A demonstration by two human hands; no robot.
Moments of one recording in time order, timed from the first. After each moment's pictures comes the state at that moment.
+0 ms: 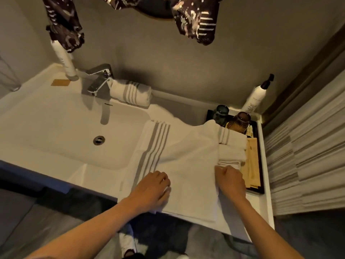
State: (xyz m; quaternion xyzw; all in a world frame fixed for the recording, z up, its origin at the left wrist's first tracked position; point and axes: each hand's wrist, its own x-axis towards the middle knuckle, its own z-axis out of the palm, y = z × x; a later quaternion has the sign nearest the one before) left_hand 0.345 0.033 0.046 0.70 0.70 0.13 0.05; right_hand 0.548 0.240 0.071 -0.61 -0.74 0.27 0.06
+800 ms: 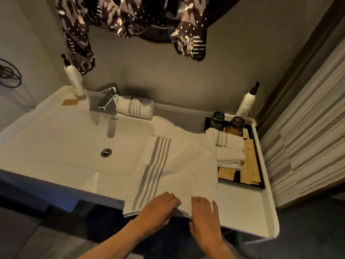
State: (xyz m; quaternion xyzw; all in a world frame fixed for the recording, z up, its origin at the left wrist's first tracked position) left_hand 0.380 -0.015 0.050 0.72 0.67 0.15 0.12; right_hand 0.560 0.077 0.027 -0.37 -0.93 0.05 -0.03
